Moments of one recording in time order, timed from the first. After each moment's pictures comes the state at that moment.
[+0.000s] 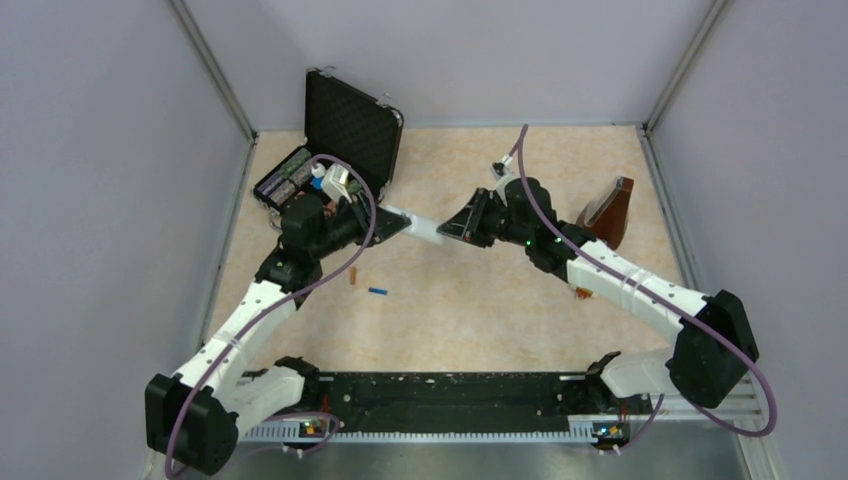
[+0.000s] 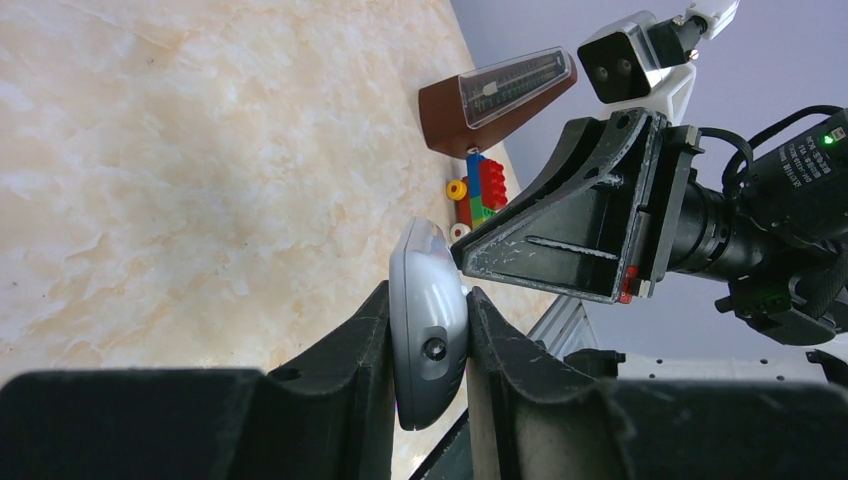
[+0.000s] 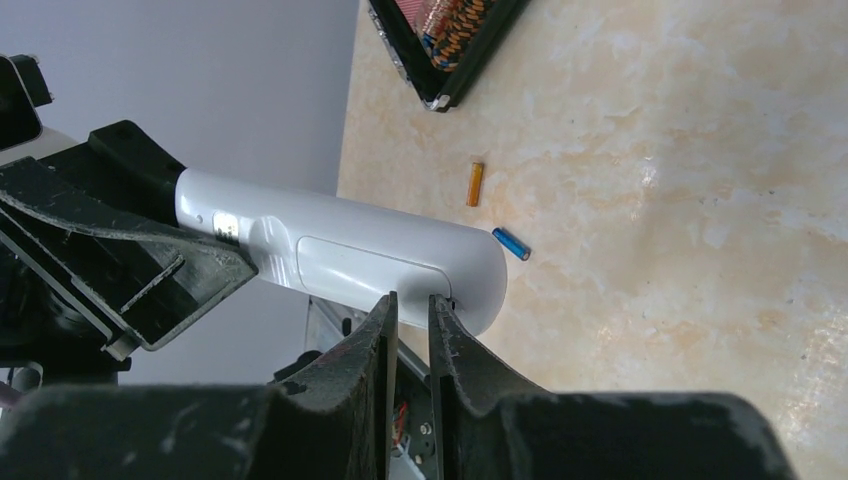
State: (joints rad) left arm -0.36 1.01 0.76 0.05 0.50 -0.79; right arm 0.69 1.31 0.98 -0.05 -0.25 0.97
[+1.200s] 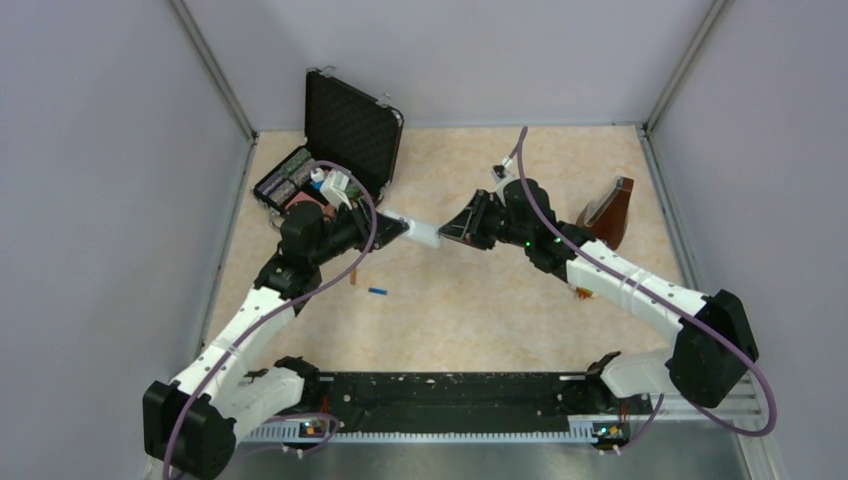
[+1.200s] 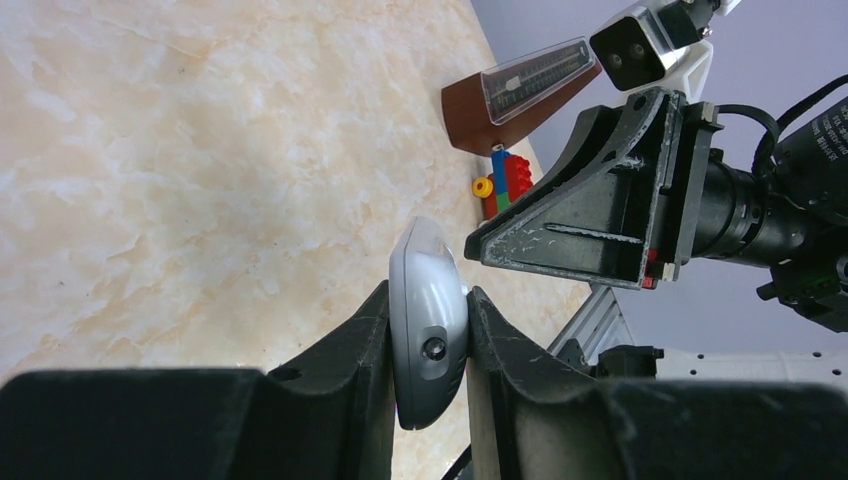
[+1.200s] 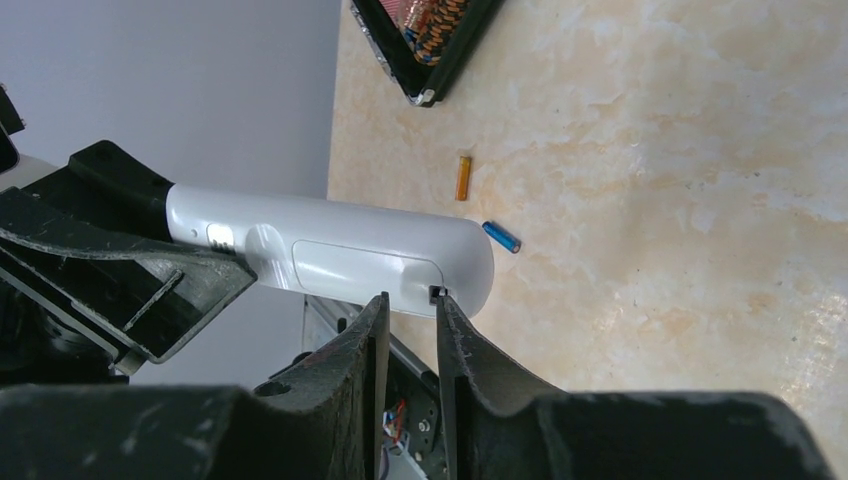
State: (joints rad) left arm -0.36 0.97 0.73 0.05 0.46 -0.72; right arm 0.69 1.32 0.98 -0.08 -0.23 0.98
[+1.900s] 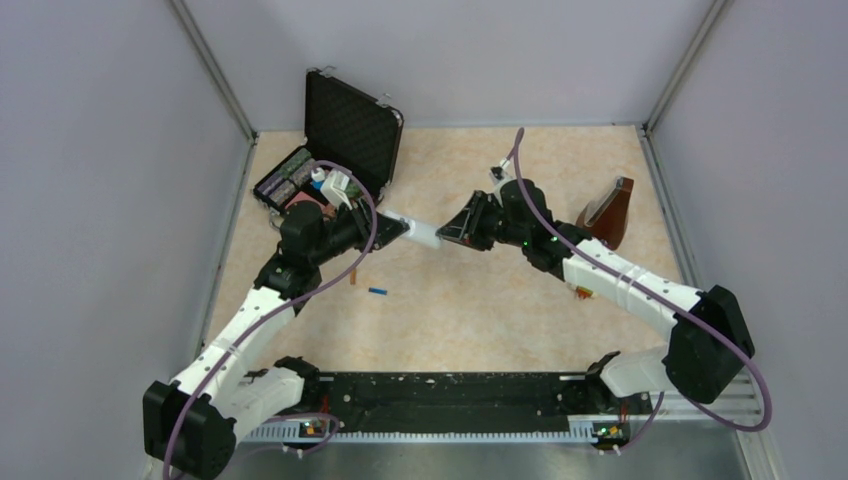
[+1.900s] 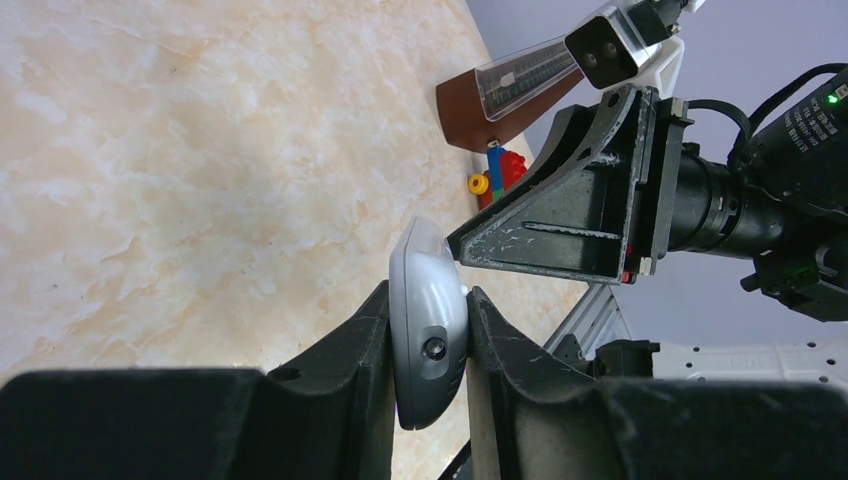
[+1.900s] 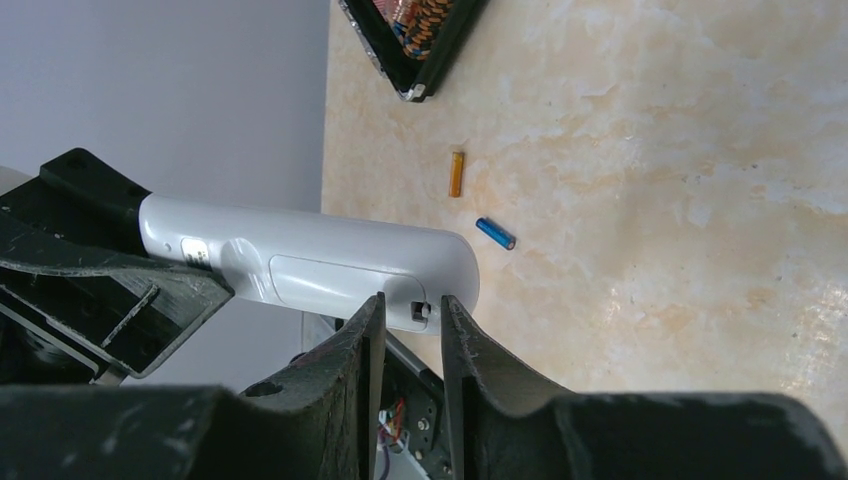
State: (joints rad) left arm -0.36 0.97 0.73 0.05 0.48 -0.72; right arm 0.69 1.34 0.98 -0.08 -0.23 0.99
